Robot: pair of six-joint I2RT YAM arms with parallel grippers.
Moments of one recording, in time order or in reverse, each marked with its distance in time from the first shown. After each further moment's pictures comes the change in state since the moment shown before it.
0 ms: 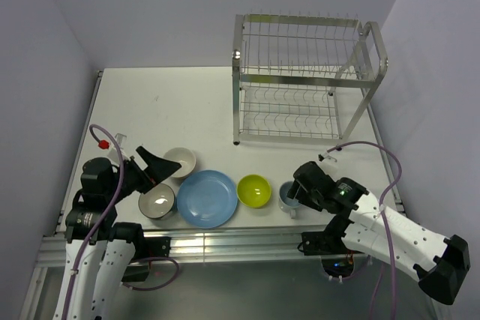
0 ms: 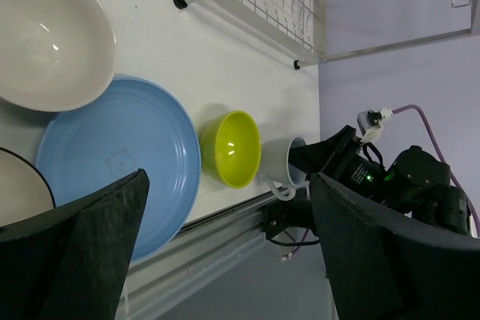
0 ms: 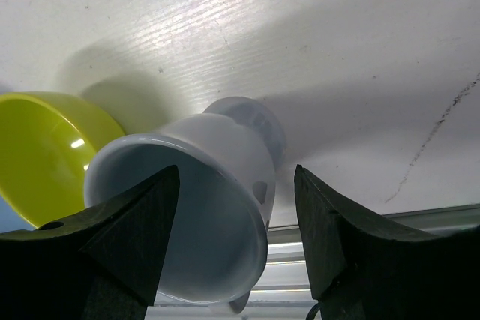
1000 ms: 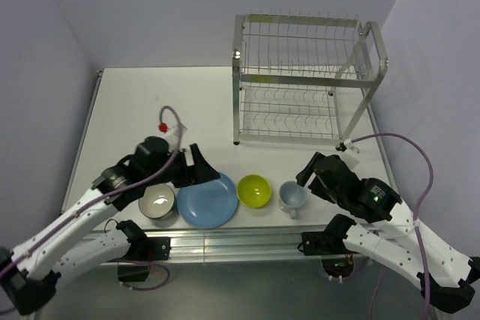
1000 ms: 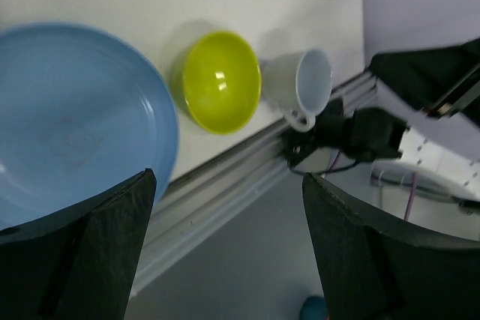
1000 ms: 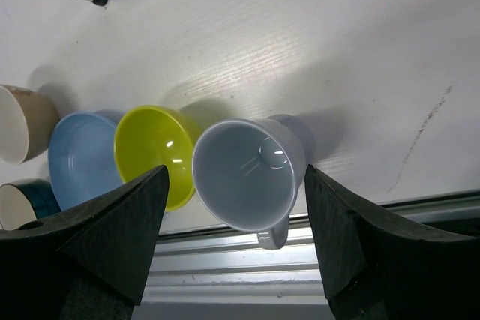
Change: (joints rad) left arm -0.532 0.376 0.141 0.114 -0.225 -0.005; right arm 0.000 -0.117 0.248 -0.182 0.098 0.000
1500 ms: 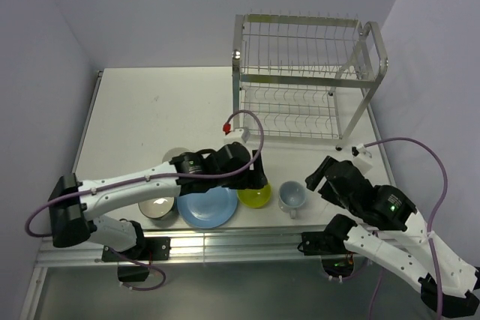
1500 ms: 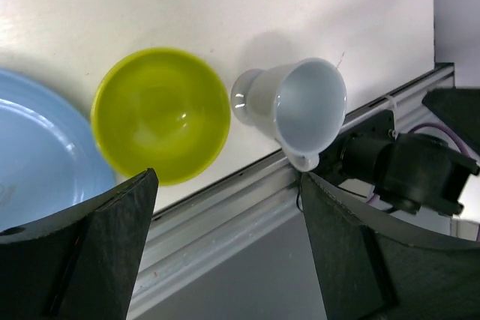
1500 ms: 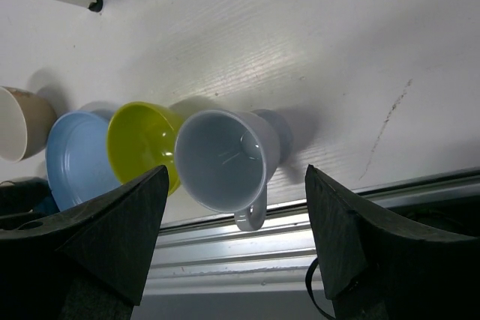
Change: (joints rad) left arm -0.551 0.594 0.330 0.049 -0.483 -0.137; right arm 0.000 -0.079 0.060 -0.137 0.034 0.000
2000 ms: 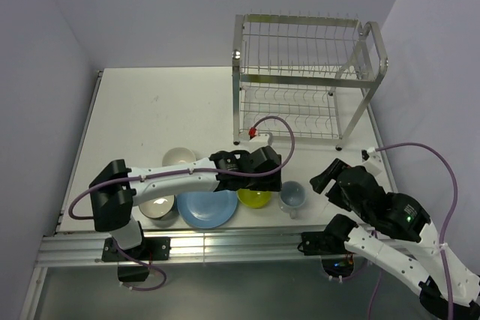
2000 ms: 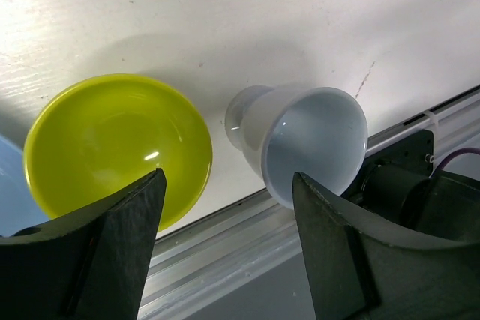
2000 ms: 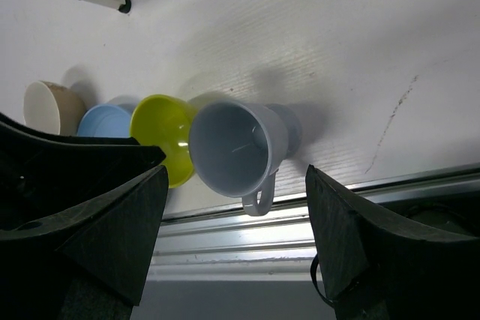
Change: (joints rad) left arm -0.053 0.324 0.205 -0.006 -0.055 -0.014; right arm 0.000 -0.093 0.034 -0.049 -0.016 0.006
